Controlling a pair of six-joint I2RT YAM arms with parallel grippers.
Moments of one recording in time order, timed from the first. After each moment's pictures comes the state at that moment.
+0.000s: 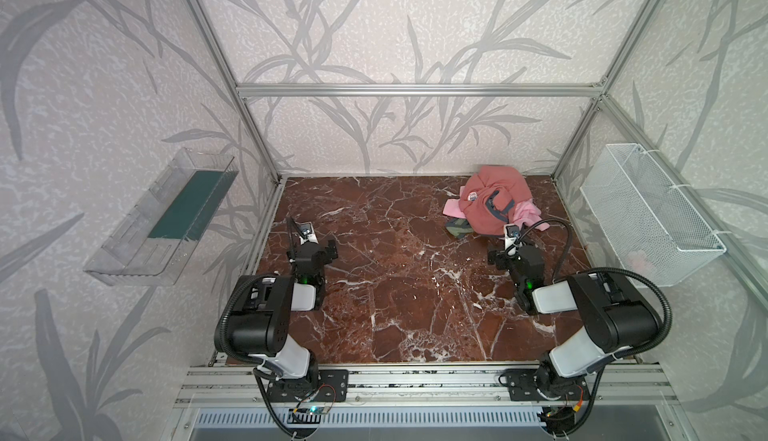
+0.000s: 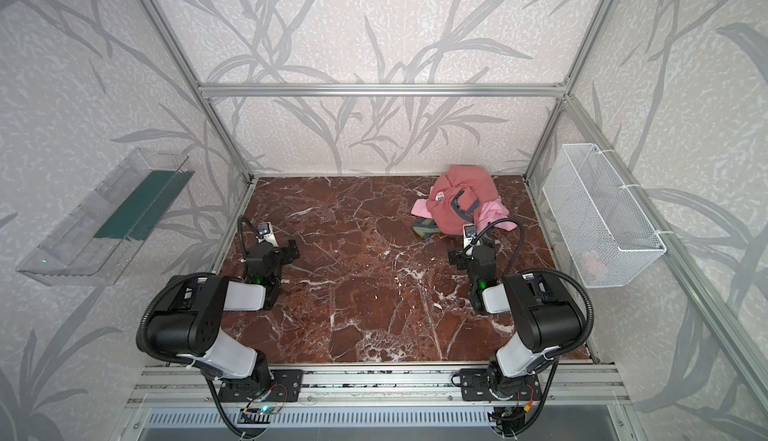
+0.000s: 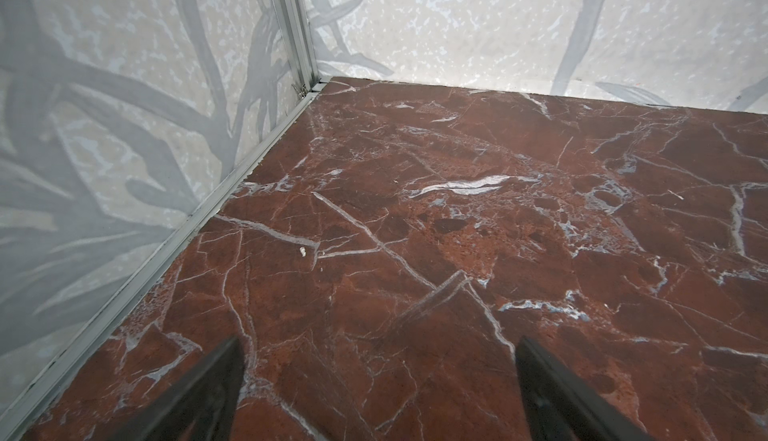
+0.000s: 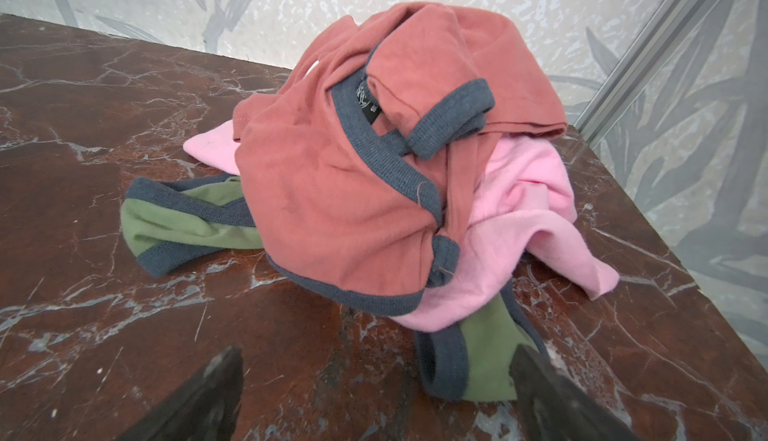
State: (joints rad) left arm 0.00 1.58 0.36 0.87 -0.30 -0.06; right arm 0.16 1.61 0.33 0.97 0.15 -0.11
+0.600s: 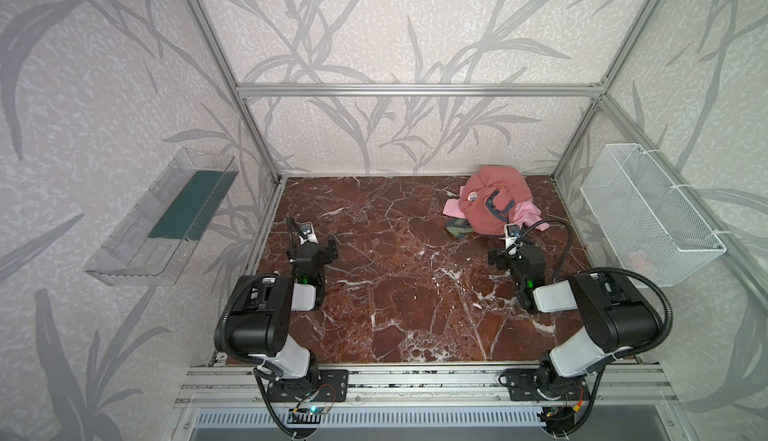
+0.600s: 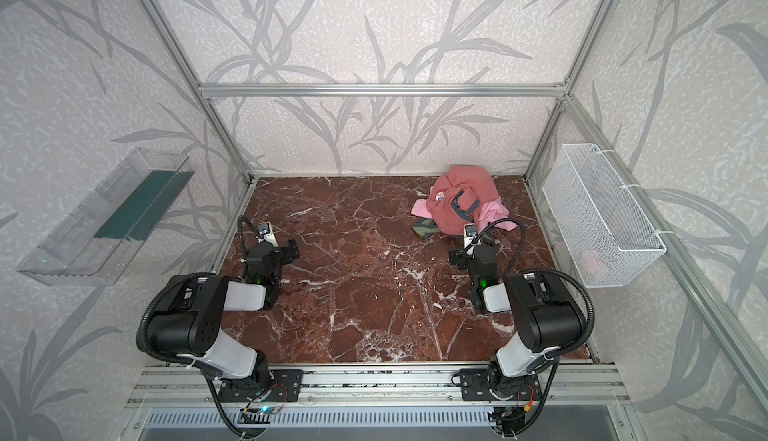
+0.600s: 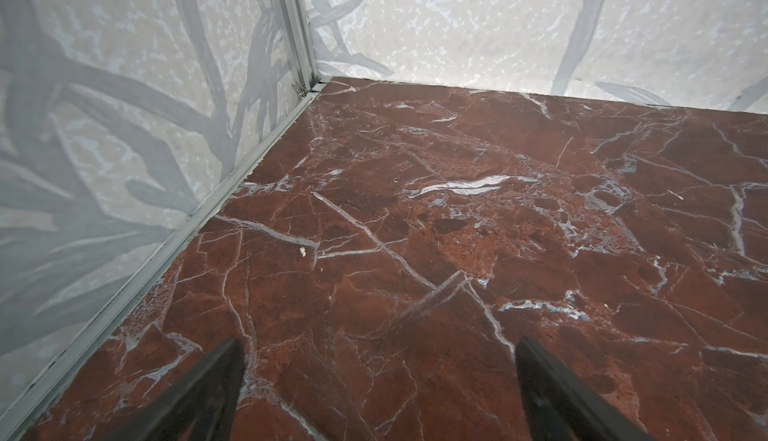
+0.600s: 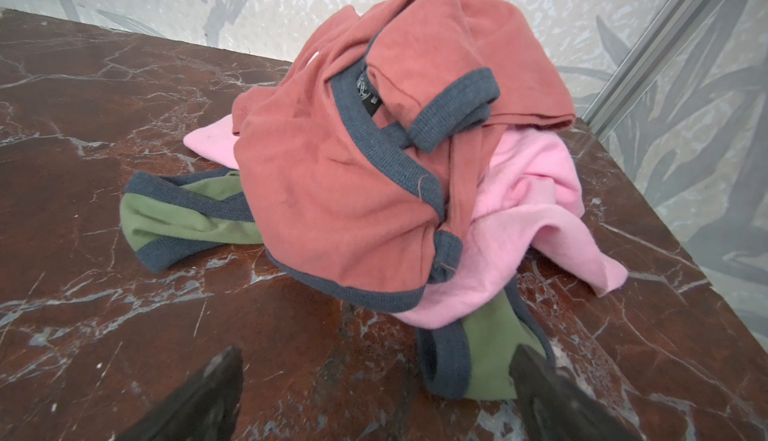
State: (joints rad) left arm 0.00 1.58 0.36 0.87 -0.30 -0.06; right arm 0.13 1.61 0.35 0.93 0.11 -0.10
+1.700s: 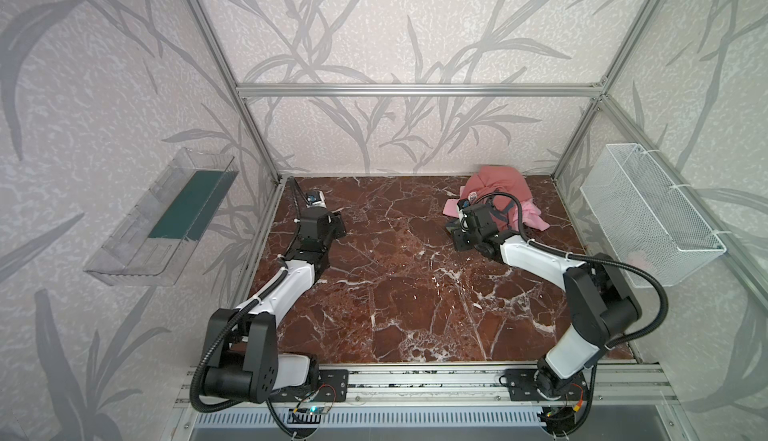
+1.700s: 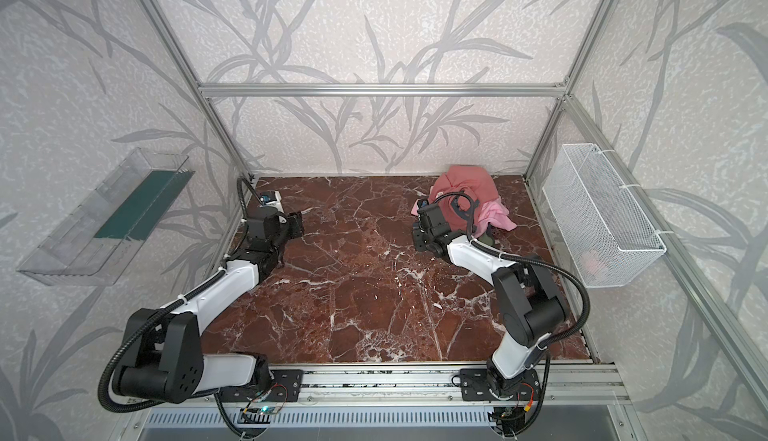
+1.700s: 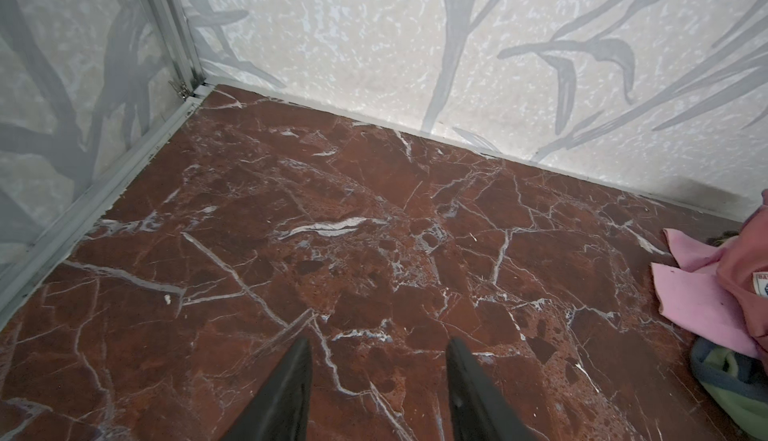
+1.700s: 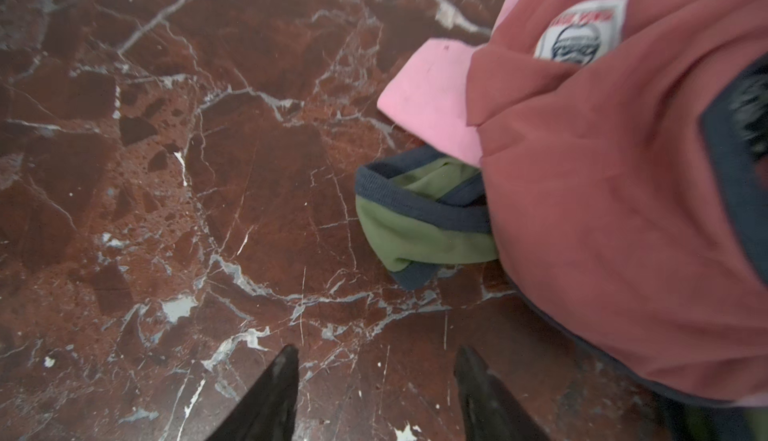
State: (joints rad) left arm -0.11 1.34 0.75 0.15 -0.13 -0.31; right arm 0.47 1.74 1.08 -0.19 0.14 0.16
